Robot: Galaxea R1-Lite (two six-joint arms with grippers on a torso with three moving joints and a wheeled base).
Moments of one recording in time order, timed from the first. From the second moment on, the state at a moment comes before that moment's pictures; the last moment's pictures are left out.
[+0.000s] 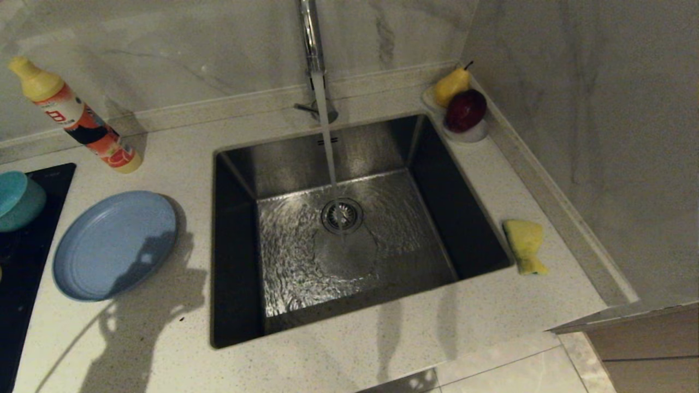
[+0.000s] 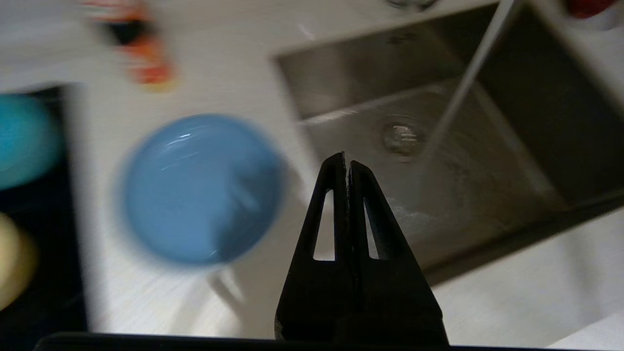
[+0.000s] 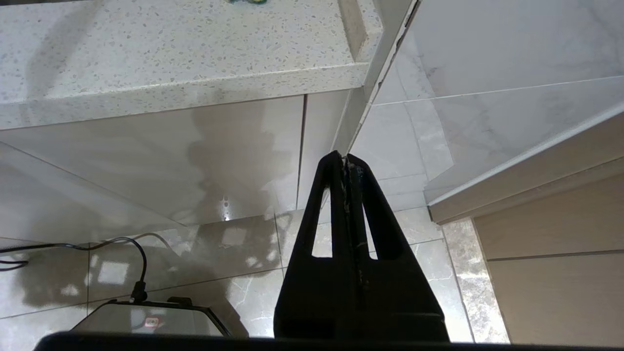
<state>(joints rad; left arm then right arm) -0.01 0.65 -0.68 -0.04 -0.14 0.04 0.01 0.00 -0.02 0.04 0.01 -0.05</state>
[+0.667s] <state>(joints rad) -0.15 1.68 -1.71 0.24 -0.43 -0.51 0.01 0.00 -0.02 0.03 0.01 -0.05</state>
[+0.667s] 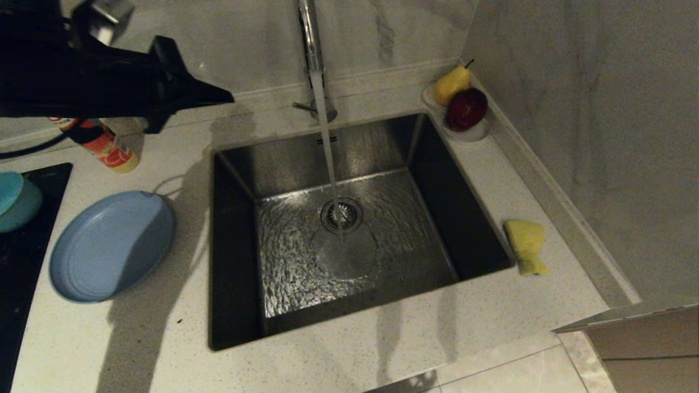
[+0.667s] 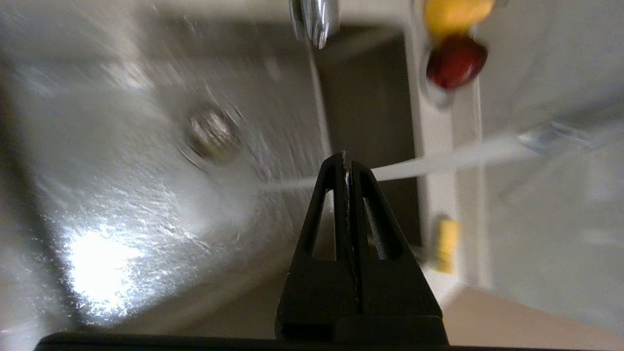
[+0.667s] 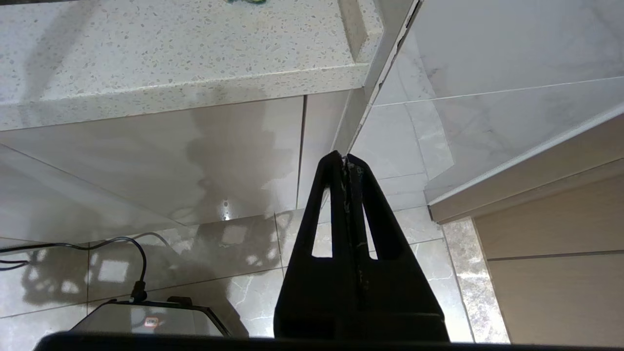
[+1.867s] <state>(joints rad) -0.24 1.93 -1.74 -0.11 -0.35 -0.72 0.01 0.00 -0.02 0.03 0.01 -0.05</state>
